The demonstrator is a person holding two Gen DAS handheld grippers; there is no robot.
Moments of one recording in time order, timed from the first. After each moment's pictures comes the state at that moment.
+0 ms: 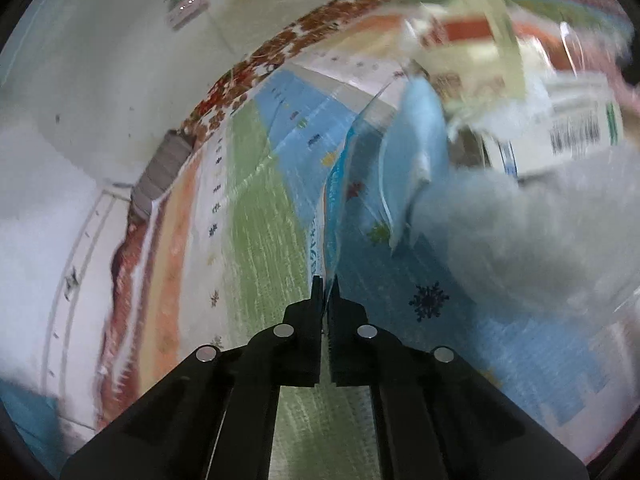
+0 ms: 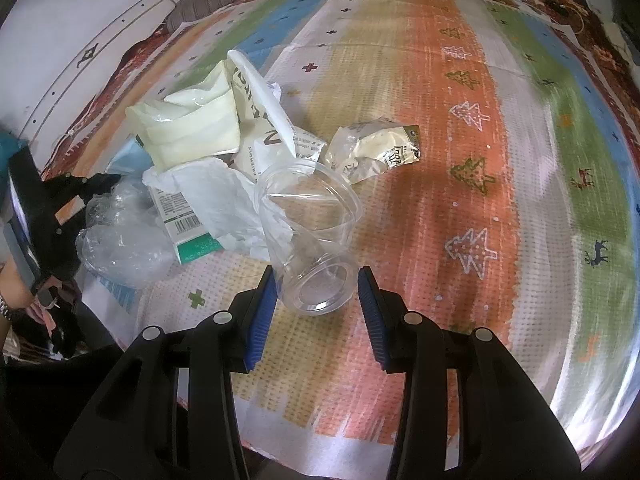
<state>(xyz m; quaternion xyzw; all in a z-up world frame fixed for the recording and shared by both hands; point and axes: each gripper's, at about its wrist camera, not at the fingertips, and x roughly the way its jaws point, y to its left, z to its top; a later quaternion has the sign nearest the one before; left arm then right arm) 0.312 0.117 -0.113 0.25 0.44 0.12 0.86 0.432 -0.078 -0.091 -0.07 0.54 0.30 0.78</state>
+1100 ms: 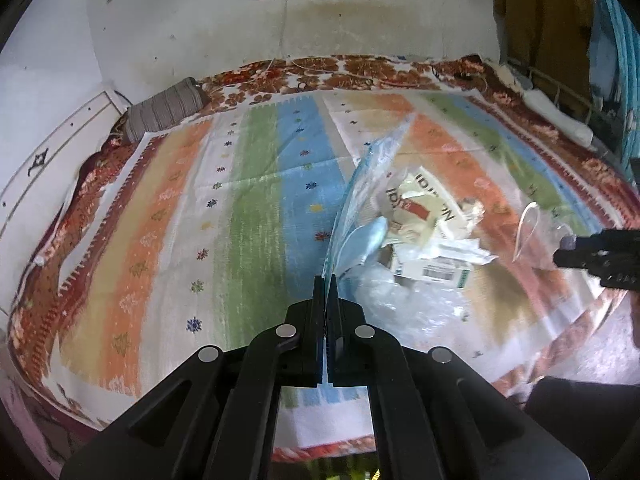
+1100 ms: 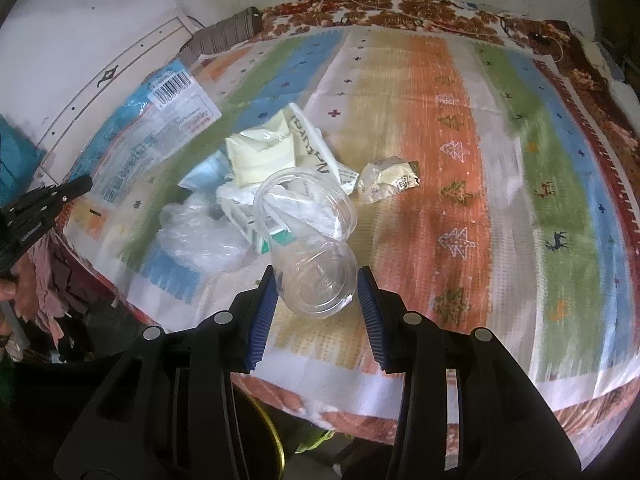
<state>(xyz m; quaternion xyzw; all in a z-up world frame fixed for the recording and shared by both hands) 0.238 0.114 0.017 -0.02 0.41 0.10 0.91 0.364 -0.092 -0.015 -0.05 0.48 0.30 0.82</state>
